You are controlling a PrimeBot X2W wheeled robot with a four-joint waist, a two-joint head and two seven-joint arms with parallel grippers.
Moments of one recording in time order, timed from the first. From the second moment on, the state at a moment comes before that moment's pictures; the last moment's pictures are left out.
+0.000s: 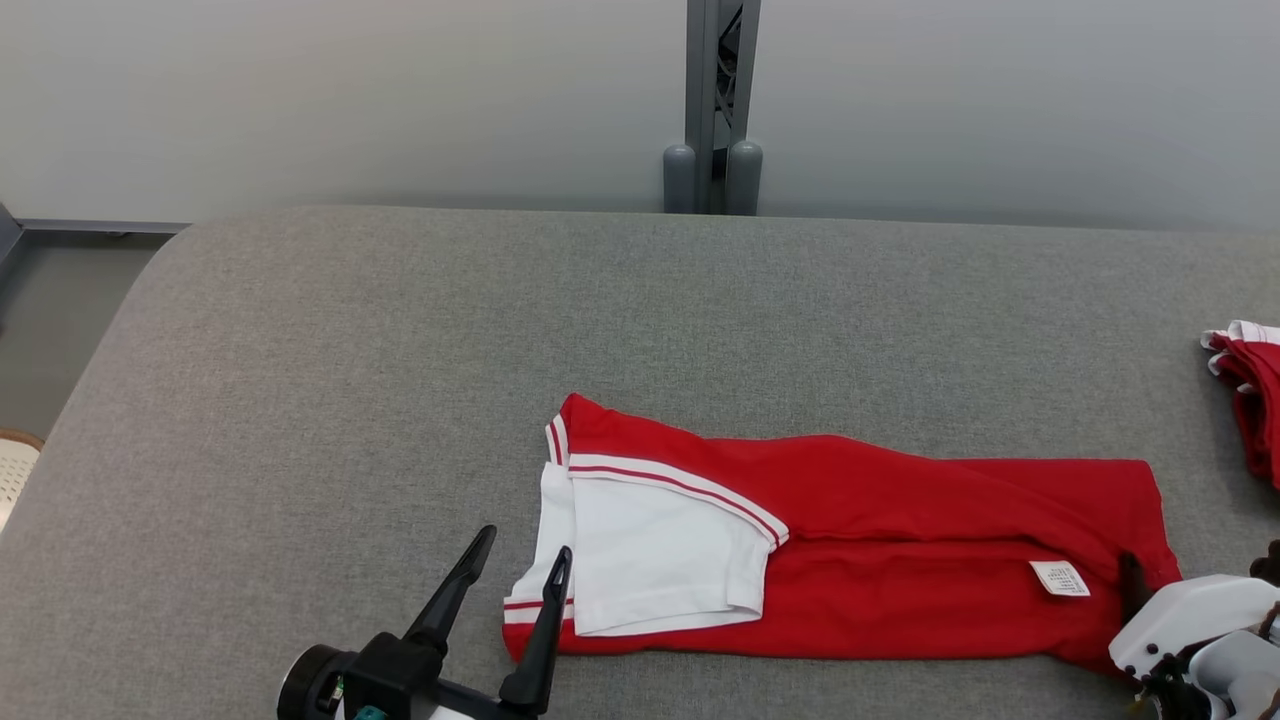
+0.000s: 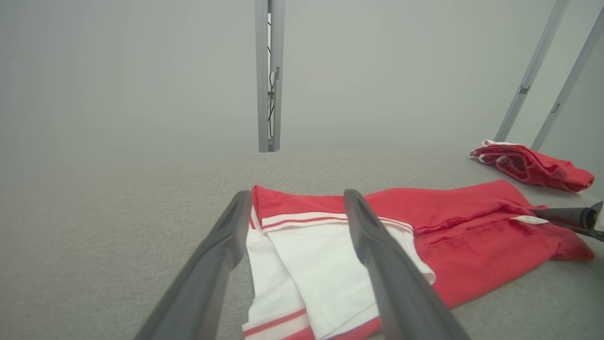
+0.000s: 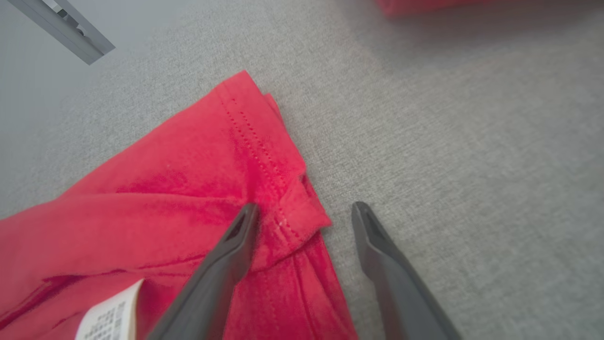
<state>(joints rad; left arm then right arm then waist) 0.04 0.07 -0.32 0.14 -0.19 -0.05 -0.26 -0.51 -0.16 -0.28 1.28 0.33 0.13 -0.14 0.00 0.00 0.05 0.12</state>
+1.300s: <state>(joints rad) 0.06 0.06 -0.25 0.12 -0.17 -0.07 -0.26 -0.41 -0.06 -0.07 0.82 0.43 0.13 -0.11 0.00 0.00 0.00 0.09</state>
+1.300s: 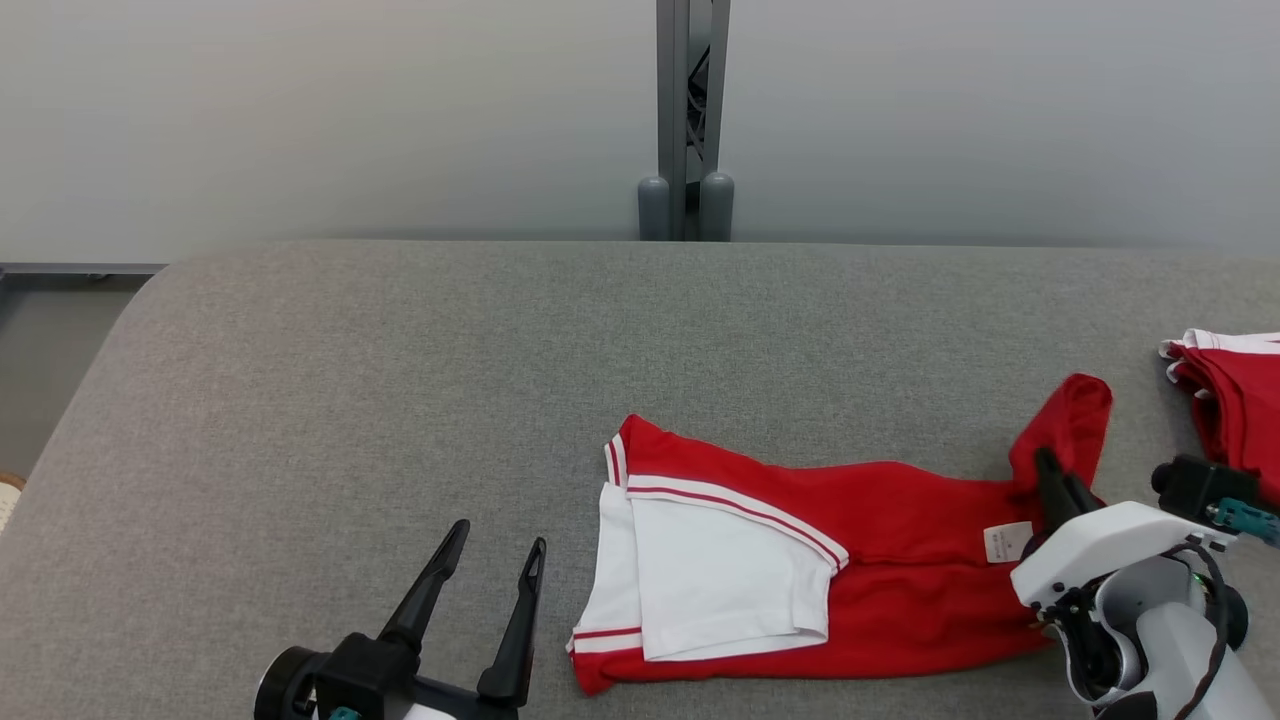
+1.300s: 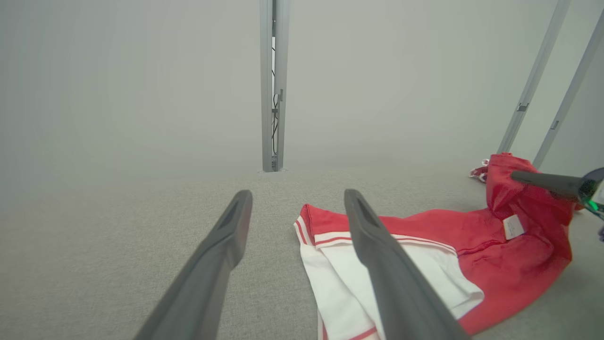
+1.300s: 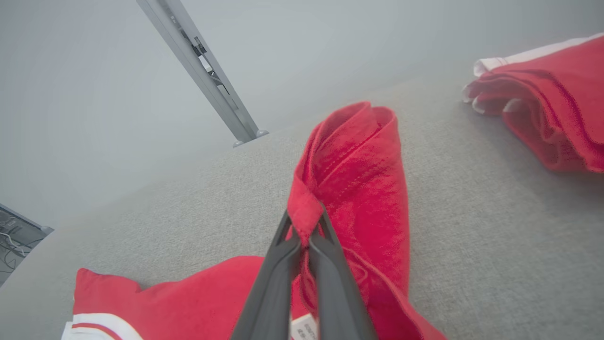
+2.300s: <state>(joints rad) 0.06 0.05 -0.30 0.13 -0.18 -0.09 -0.26 -0.31 -0.05 0.31 0.53 0.63 0.13 0.03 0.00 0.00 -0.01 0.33</state>
